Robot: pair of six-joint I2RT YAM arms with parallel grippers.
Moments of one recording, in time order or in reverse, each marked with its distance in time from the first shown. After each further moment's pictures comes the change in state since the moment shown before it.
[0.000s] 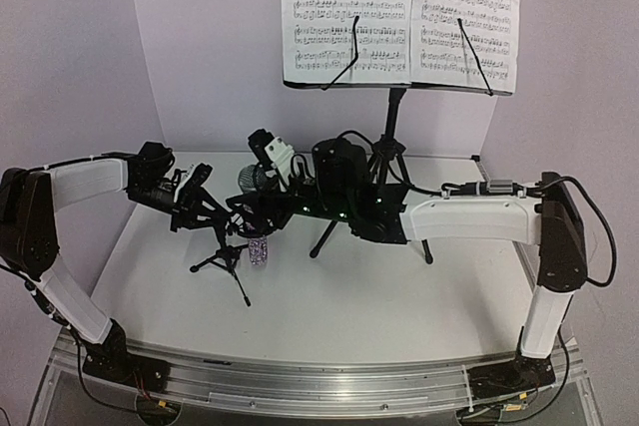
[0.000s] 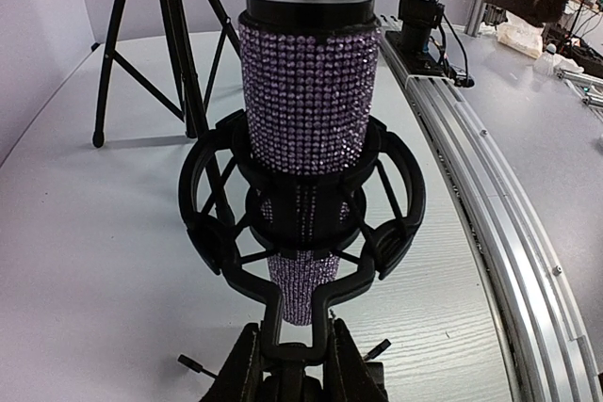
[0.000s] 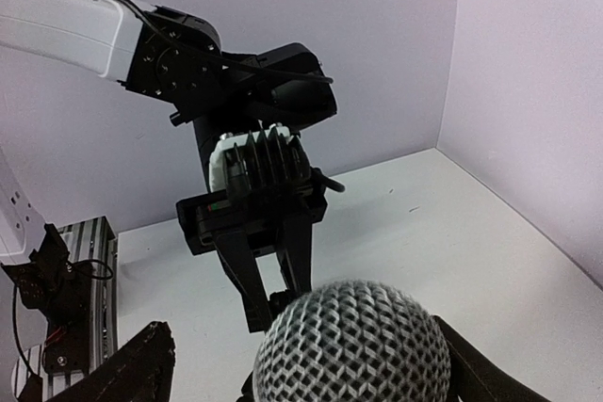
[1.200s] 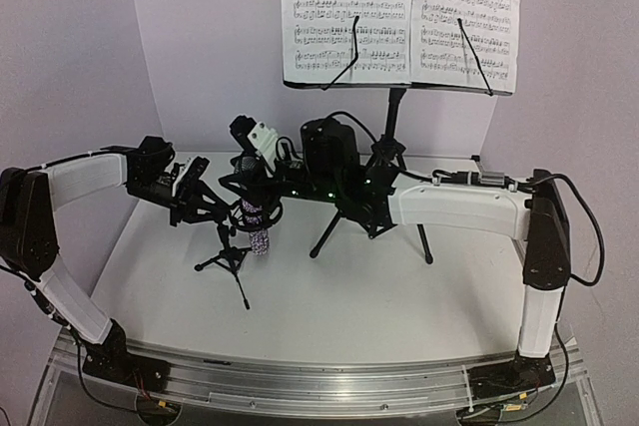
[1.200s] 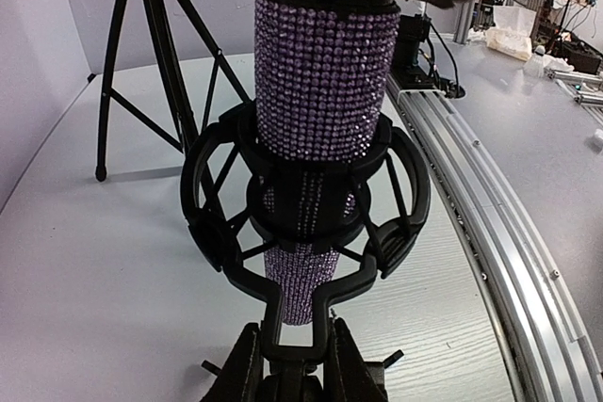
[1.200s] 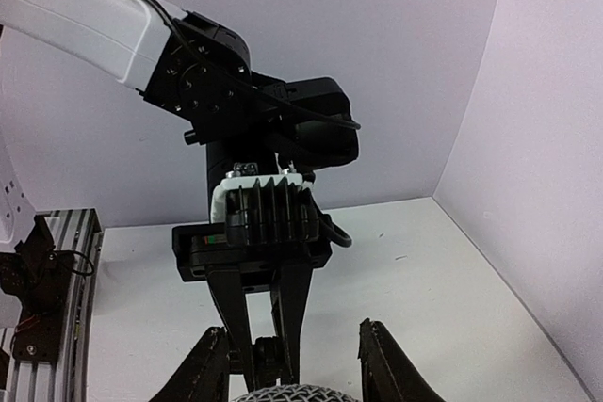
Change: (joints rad) left arm -0.008 0.000 0.046 -0.049 0.044 0.053; right arm -0.011 0.063 0.174 -0.072 -0.065 -0.160
